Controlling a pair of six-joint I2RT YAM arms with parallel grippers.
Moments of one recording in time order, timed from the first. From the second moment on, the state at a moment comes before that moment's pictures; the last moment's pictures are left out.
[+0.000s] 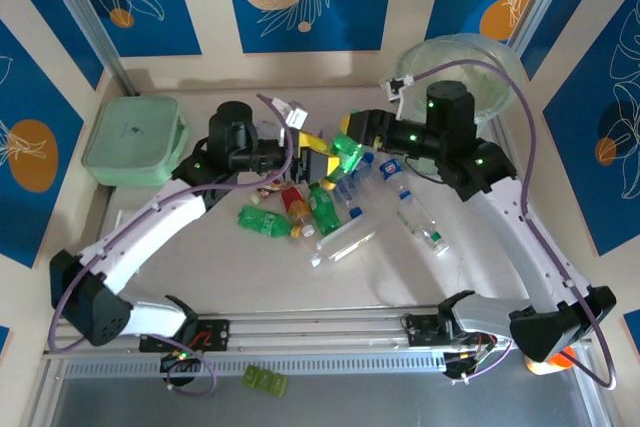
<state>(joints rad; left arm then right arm) -0.63 1.30 1.23 -0.14 0.72 -0.37 0.41 1.20 1.43 -0.57 -0.54 0.67</state>
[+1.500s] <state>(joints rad) -0.72 1.15 1.05 -0.38 0.07 -0.26 -0.03 2.10 2.47 -1.22 0.11 0.36</state>
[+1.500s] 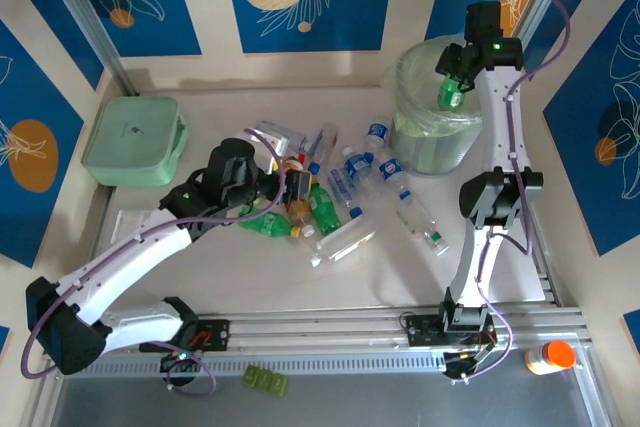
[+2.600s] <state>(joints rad) -0.73 1.15 1.05 -0.39 0.00 -0.26 -0.05 2.37 2.57 -1.31 -0.09 0.42</state>
